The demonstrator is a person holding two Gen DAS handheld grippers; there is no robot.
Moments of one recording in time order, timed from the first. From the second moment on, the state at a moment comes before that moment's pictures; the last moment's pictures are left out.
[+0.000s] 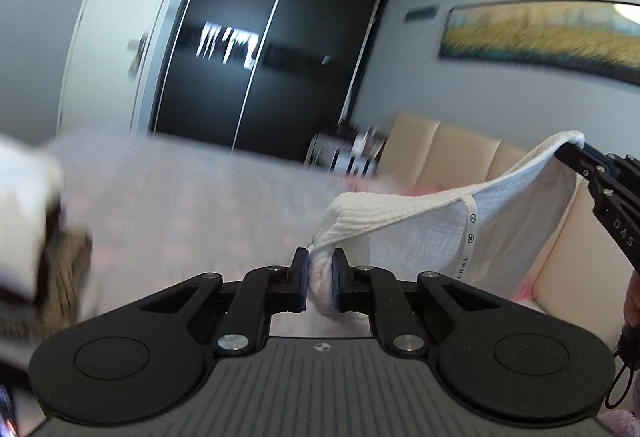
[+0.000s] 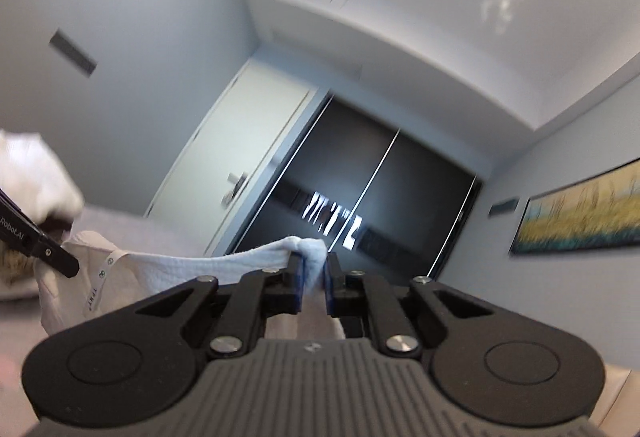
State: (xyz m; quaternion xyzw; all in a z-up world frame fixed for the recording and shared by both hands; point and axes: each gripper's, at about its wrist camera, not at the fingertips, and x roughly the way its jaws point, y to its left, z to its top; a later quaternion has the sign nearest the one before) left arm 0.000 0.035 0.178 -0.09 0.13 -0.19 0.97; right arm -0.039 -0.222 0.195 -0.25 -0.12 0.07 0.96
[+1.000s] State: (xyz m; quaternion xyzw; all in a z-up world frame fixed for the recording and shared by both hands) left arm 0.098 0.059 -0.012 -0.04 0.42 -0.17 0.89; right arm 0.084 -0.207 0.005 -0.16 0.25 0.15 0.94
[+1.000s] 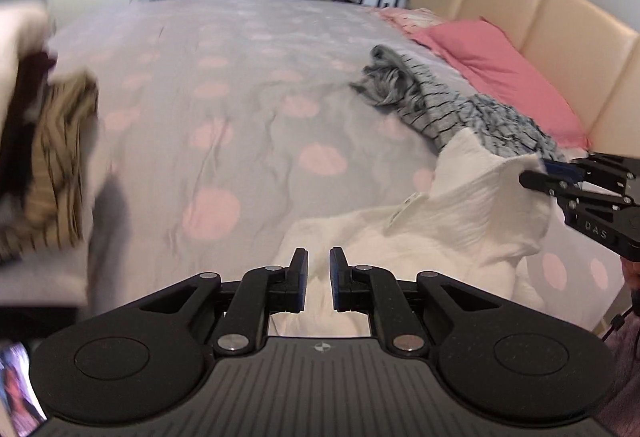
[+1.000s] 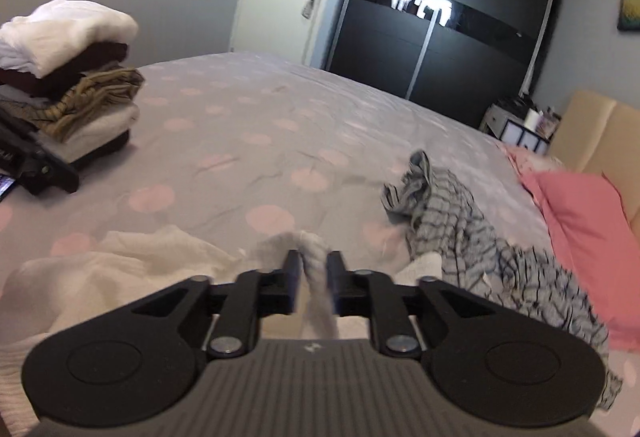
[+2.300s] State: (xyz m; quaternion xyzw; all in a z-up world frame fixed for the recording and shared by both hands) left arm 0.082 0.073 -0.037 -0.09 0.44 -0.15 0.88; right arm 0.046 -0.222 -0.022 0.09 0.34 0.15 0.92
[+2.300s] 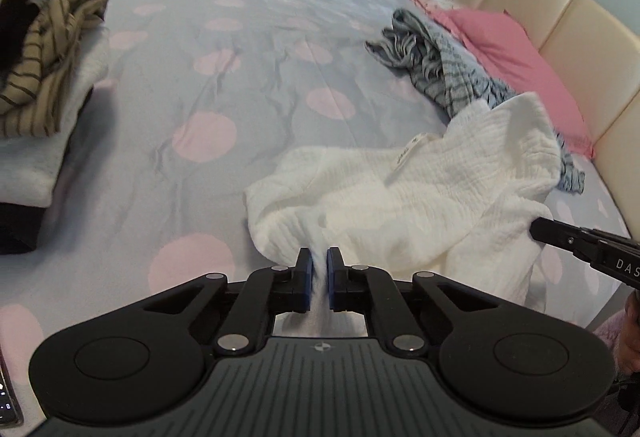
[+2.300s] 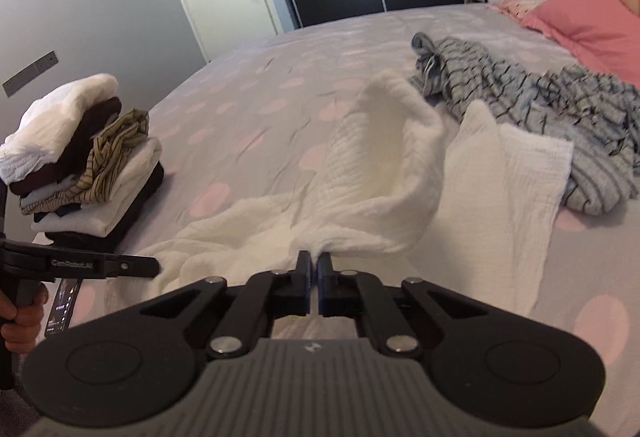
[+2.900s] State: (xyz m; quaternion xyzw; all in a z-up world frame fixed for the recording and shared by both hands) left arm 0.068 0.131 0.016 -0.07 0.40 -0.07 0.91; right arm 0.048 -0.345 0.047 -0.07 0.35 0.01 0.93
